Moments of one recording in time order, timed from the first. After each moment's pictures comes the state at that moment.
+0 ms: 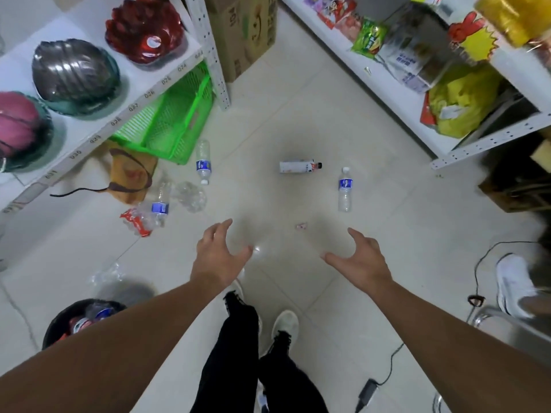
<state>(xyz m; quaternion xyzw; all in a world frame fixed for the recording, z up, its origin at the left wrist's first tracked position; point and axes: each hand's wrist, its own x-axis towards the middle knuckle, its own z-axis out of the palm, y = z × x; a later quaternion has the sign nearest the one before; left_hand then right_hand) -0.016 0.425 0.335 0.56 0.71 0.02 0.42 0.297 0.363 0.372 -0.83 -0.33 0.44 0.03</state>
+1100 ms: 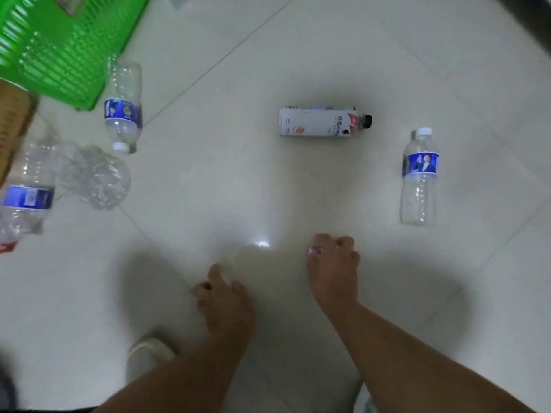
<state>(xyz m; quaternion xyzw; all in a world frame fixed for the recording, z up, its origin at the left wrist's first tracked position) 0.108 0.397 -0.221 0.36 0.88 -0.01 0.31 0.303 0.430 -0.200 -0.83 -0.47 0.31 0.02</state>
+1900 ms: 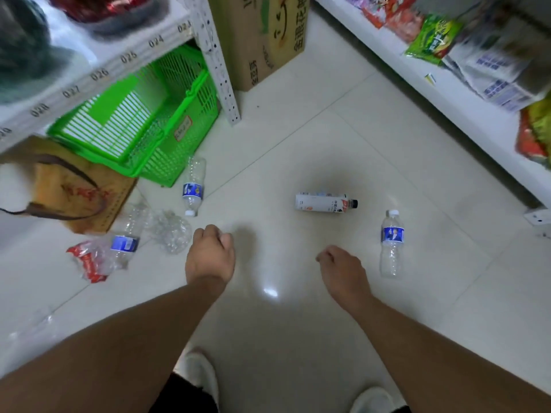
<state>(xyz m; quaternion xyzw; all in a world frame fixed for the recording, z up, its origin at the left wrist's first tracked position) 0.048 0.577 0.023 0.53 0.81 0.11 0.23 0.311 0.527 0.015 -0.79 -0.45 0.42 0.08</state>
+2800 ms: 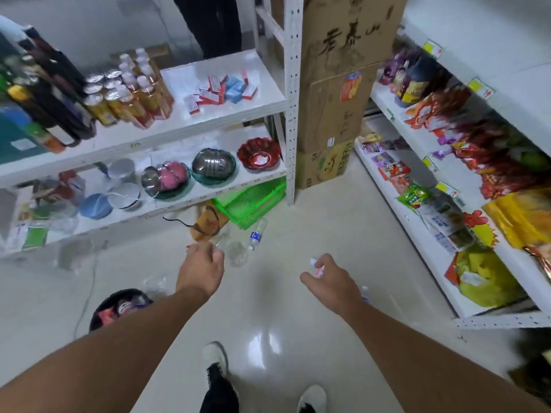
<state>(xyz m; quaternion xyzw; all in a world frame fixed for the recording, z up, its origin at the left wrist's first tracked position) 0.010 0.435 0.601 0.45 0.85 0.16 0.22 0.307 0.486 0.596 -0.68 -0.59 0.44 0.03</state>
